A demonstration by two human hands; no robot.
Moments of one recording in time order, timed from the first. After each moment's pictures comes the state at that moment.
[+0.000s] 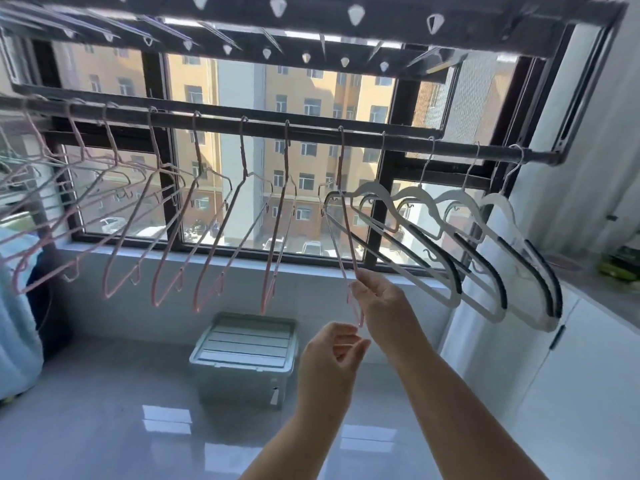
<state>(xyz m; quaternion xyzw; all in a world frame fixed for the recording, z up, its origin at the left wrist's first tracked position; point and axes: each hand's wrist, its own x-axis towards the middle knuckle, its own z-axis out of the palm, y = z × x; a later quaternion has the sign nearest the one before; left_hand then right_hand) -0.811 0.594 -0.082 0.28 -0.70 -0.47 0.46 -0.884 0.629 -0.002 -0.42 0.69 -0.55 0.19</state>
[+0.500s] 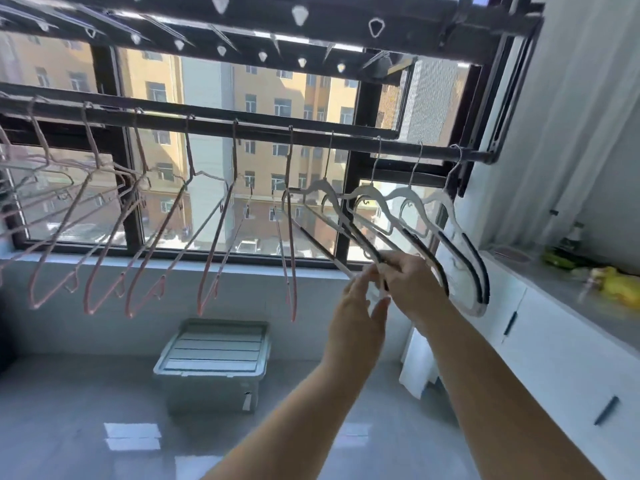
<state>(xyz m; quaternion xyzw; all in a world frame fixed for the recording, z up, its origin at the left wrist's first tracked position) -0.883 0.624 -0.035 0.20 -0.78 -0.40 0.45 -0.957 0.667 0.027 -0.42 0.76 -0.49 0.07</state>
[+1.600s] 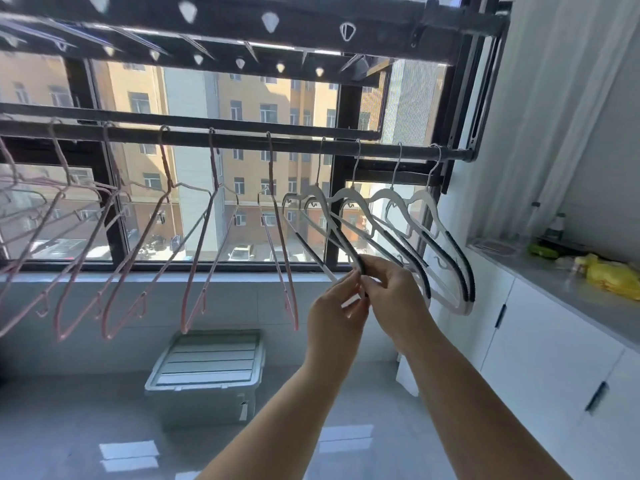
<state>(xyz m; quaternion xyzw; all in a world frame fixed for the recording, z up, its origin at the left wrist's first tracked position) -0.891 0.618 -0.031 0.13 -0.72 -0.46 0.50 -0.954 0.675 0.011 -0.40 0.71 -0.57 0.07</state>
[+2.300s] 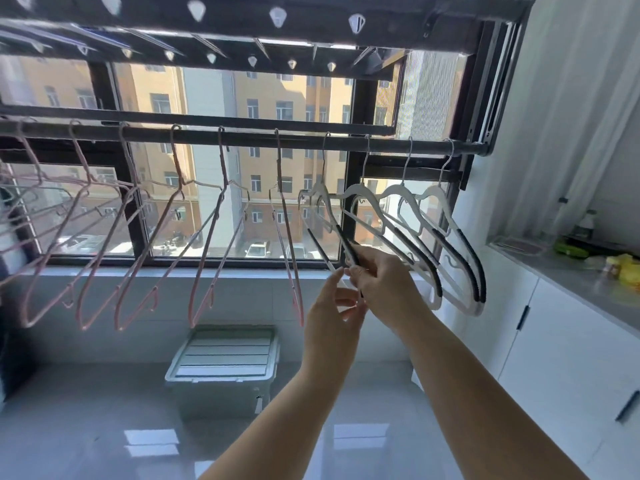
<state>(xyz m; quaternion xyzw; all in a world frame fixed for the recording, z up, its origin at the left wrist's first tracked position) -0.882 0.610 -0.038 0.22 -0.72 -0.43 0.50 -0.949 0.655 0.024 -0.46 0.73 -0.50 0.05</state>
